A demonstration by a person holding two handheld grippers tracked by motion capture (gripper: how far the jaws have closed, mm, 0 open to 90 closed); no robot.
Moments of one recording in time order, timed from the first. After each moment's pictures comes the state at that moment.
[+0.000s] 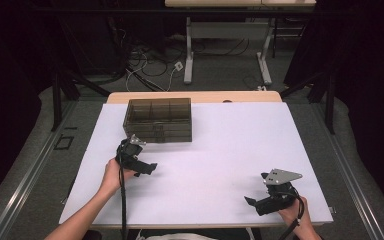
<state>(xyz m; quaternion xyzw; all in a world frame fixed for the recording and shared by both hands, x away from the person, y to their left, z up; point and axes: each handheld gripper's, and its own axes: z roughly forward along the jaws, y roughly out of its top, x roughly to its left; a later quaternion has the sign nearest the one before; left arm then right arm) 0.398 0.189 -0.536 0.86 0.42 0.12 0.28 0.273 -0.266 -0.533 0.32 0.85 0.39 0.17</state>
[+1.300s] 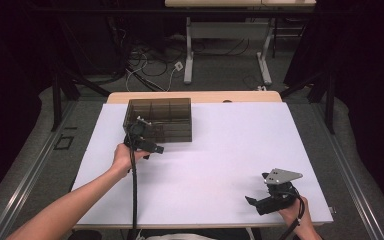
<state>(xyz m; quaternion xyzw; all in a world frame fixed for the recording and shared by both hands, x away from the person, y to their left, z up) 0.449 0.170 -0.515 0.82 0.51 0.04 0.25 0.275 -0.268 -0.535 0.33 0.85 0.39 0.17</state>
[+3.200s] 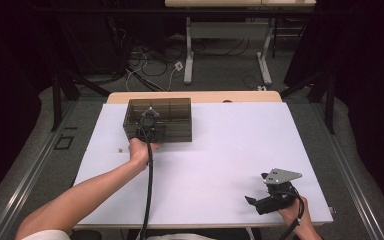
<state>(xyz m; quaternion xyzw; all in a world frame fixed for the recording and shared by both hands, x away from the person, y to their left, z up) 0.466 0.129 -0.503 0.74 0.63 0.09 0.22 0.275 -0.267 -0.535 0.33 0.85 0.38 0.17</state>
